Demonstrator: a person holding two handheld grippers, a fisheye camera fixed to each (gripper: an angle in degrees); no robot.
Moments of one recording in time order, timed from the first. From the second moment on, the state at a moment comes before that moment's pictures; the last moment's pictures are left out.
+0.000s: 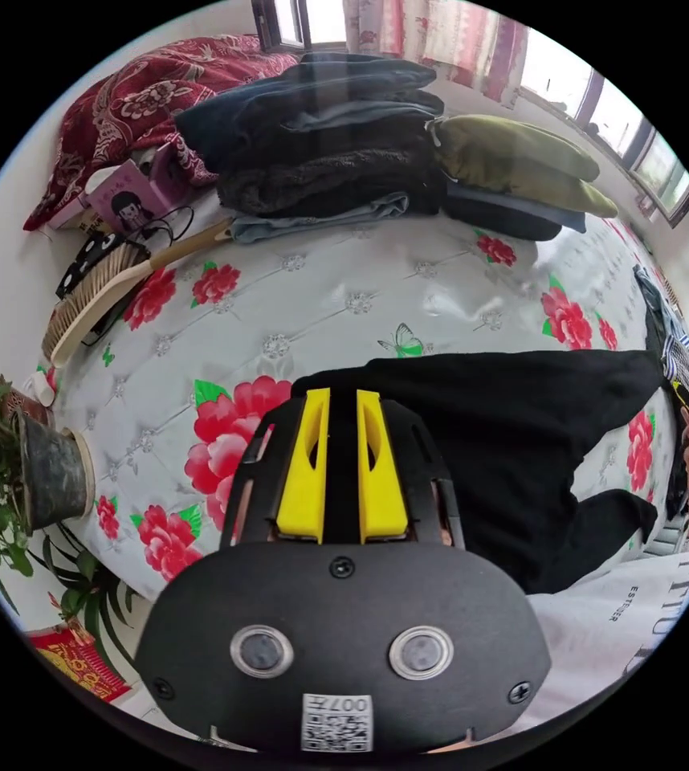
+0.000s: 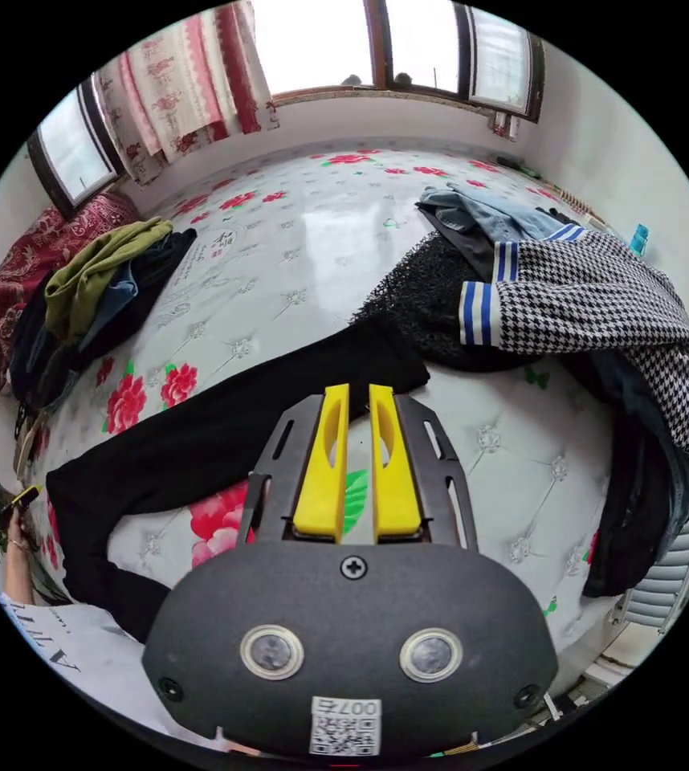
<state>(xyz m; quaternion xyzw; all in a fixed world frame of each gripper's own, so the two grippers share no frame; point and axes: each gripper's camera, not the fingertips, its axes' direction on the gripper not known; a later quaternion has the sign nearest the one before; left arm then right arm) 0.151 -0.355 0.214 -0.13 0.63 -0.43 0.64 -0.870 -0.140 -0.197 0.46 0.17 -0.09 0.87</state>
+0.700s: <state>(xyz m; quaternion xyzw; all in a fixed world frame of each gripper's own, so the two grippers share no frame) 0.237 -0.240 0.047 -0.20 0.68 -0.41 0.58 -0.820 -0.006 -0.033 0.29 0.23 -0.12 0.92</state>
